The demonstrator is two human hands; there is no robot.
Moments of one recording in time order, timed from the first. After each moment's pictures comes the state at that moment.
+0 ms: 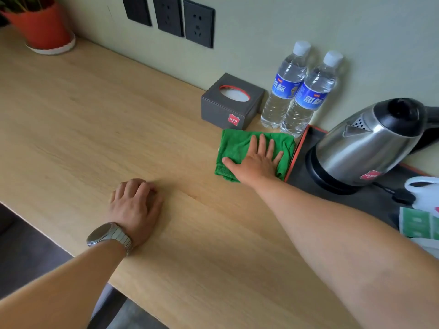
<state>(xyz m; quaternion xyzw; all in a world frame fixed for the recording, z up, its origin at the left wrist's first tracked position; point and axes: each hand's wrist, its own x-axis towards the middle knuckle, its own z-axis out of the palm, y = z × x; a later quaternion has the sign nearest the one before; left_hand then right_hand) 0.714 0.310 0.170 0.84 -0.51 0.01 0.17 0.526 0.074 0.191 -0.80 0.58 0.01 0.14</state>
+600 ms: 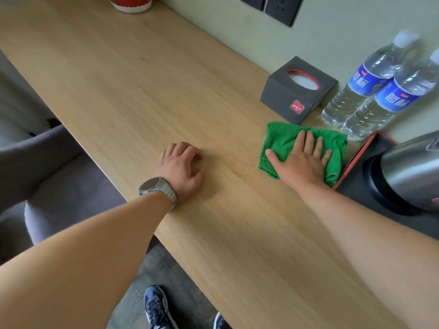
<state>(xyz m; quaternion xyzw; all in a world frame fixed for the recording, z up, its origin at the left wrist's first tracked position) 0.719 0.313 0.173 0.85 -0.47 -0.04 0.23 0.526 0.094 0.183 -0.85 0.53 0.03 0.05</state>
